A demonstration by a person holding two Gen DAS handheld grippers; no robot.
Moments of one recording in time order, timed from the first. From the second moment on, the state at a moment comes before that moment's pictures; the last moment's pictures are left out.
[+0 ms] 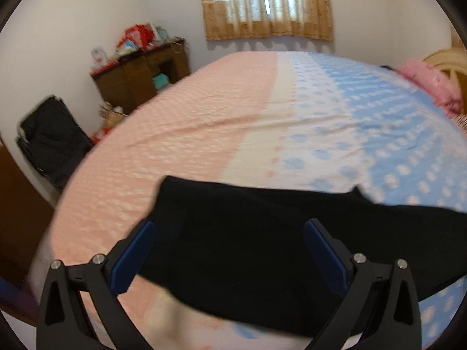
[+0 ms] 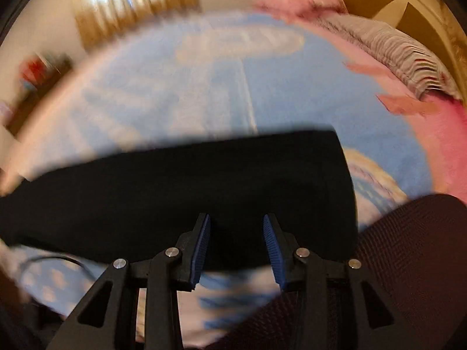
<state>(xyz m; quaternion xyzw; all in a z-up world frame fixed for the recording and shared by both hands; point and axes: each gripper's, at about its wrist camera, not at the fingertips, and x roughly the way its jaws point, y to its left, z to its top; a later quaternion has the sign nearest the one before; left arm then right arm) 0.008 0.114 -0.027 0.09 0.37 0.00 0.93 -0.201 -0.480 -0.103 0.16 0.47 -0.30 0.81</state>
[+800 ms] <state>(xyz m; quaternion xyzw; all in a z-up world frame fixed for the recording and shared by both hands) 0.032 0.139 -0.077 0.09 0.37 0.05 0.92 -0.007 -0.186 -0.110 0.06 0.44 0.16 0.88</state>
